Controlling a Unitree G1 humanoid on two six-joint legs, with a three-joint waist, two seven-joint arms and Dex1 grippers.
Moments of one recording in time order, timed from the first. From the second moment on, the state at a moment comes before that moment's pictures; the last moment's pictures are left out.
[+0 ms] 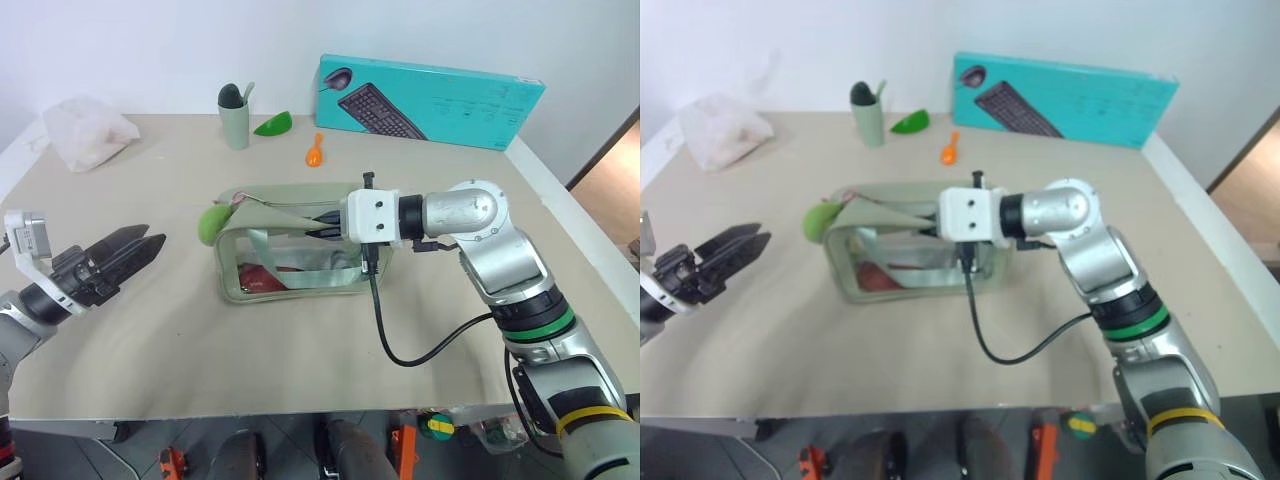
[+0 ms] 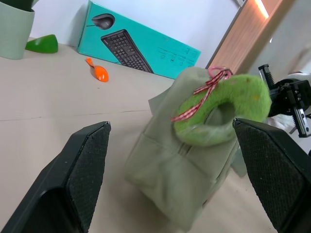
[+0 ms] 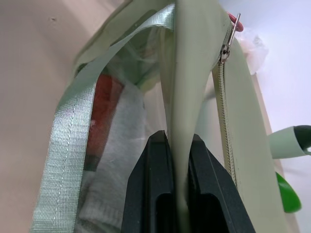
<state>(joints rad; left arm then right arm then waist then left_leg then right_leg) -0.13 0.69 0.59 -0.16 -1.04 0.74 -0.86 -0.87 -0.58 0.33 -0.09 0.02 0.12 1.10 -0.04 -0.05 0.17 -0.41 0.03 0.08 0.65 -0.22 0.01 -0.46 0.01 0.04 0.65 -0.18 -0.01</state>
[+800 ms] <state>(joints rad) -0.22 0.69 0.50 -0.13 -1.07 0.76 -0.89 -0.67 -0.79 -0.09 -0.22 0.51 0.59 1.15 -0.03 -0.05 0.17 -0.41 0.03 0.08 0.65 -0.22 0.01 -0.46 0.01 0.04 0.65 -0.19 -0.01</state>
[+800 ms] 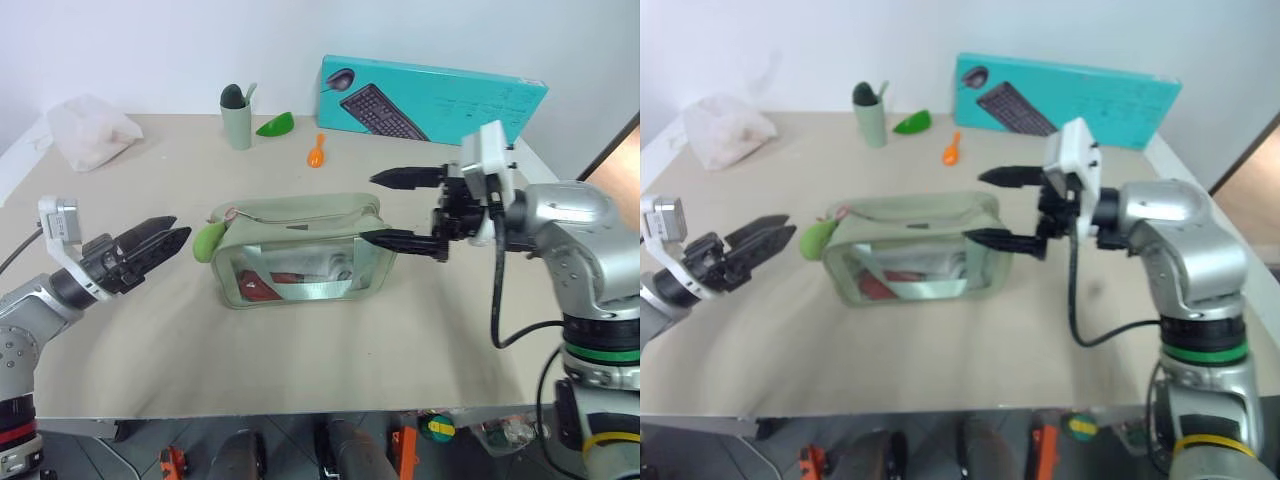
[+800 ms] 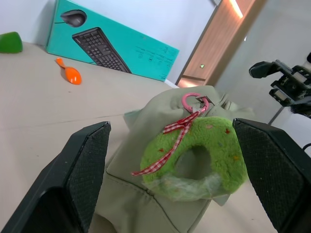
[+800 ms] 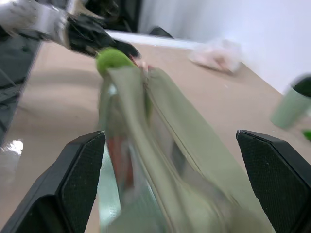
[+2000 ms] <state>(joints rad) -0.03 0.84 0.58 -0.30 -1.14 0.83 -0.99 -0.61 -0.76 0.04 -0.03 0.40 0.46 1.16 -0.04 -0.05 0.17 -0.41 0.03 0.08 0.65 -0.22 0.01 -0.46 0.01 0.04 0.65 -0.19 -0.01</state>
